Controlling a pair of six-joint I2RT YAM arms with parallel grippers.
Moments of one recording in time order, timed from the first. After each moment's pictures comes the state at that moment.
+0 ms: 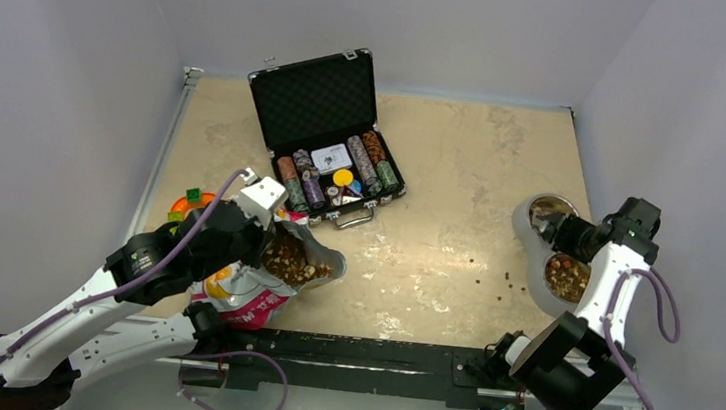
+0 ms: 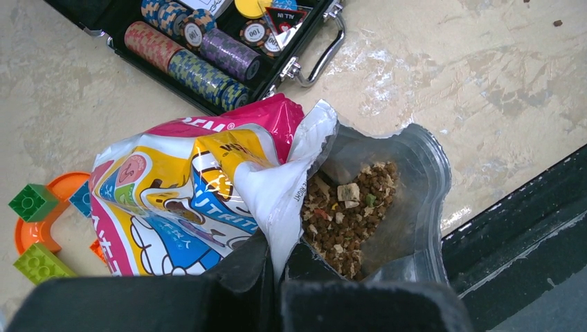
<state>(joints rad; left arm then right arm) -0.90 0.66 0.97 -0.90 -0.32 -0.20 -0.62 1.15 0.91 -0.84 -0.46 1.42</state>
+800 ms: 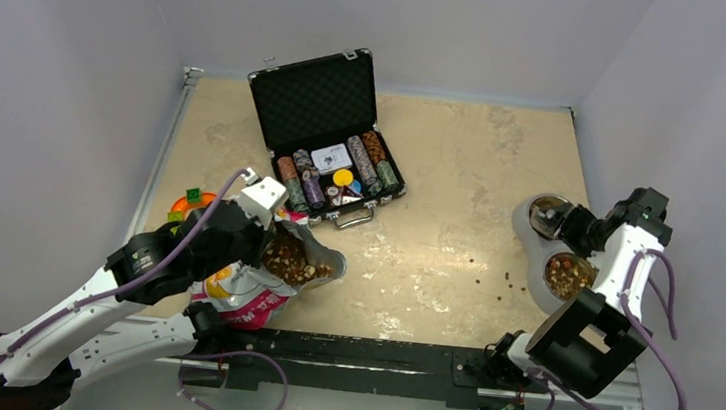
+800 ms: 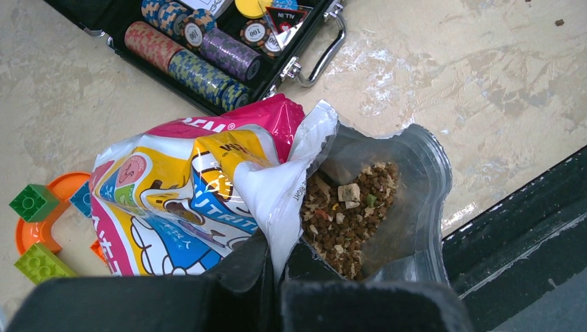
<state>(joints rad) -0.90 0.66 0.97 -0.90 -0.32 -0.20 -0.63 1.31 1.07 -0.98 -0.51 1.57</state>
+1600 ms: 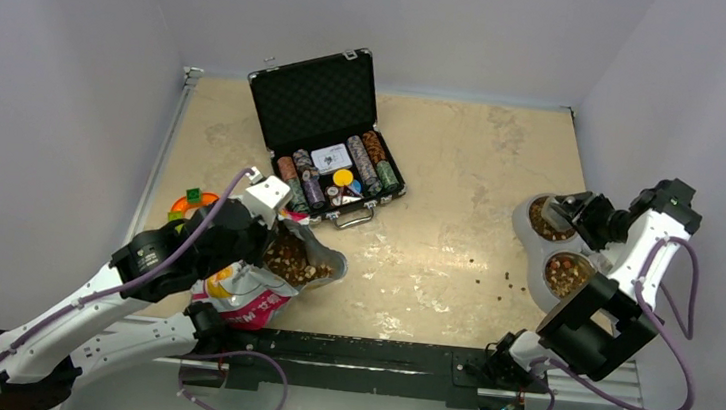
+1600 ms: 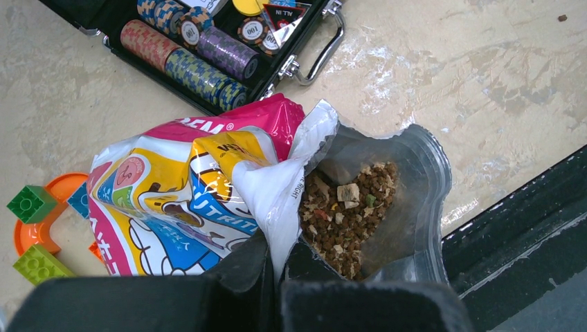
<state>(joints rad) -0.90 0.69 0.97 -0.90 -0.32 -0.20 -0.69 1.41 1.25 -1.14 -0.59 1.65</state>
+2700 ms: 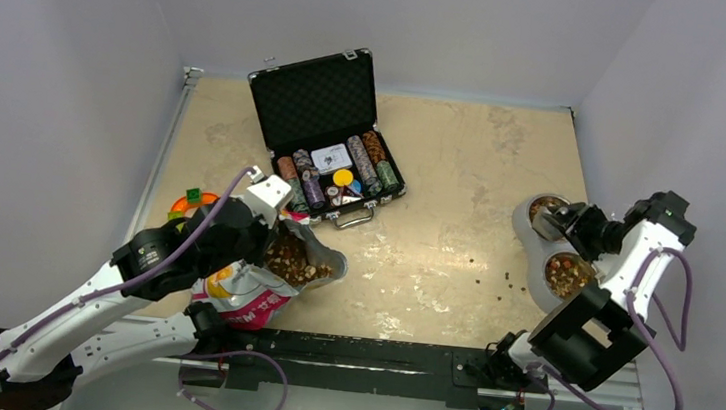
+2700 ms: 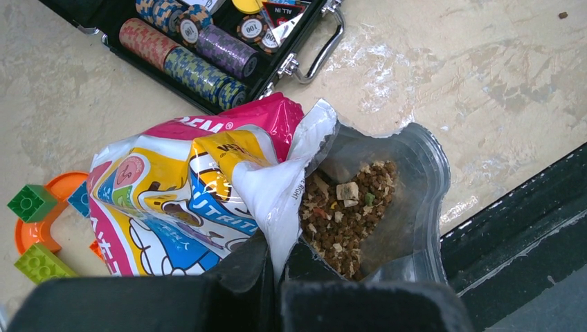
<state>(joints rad) -0.90 0.70 0.98 -0.90 -0.32 -0.20 -0.71 1.34 1.18 -1.18 -0.62 1.62</state>
